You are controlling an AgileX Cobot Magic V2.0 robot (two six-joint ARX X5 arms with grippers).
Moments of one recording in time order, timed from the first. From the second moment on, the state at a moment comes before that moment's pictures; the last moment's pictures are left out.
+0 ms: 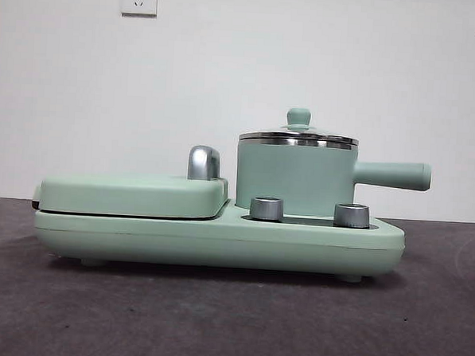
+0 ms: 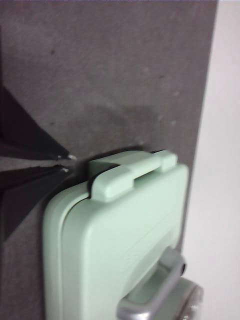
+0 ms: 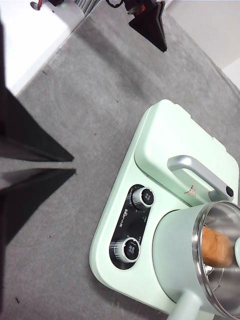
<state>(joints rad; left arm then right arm) -0.02 0.05 0.05 -0.15 0.22 -0.15 0.81 0.50 0.81 -0.80 0.00 0.42</state>
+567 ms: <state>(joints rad) -0.02 0.00 0.03 -0.16 0.10 -0.11 0.81 0.50 0.81 -0.80 0.00 0.42</state>
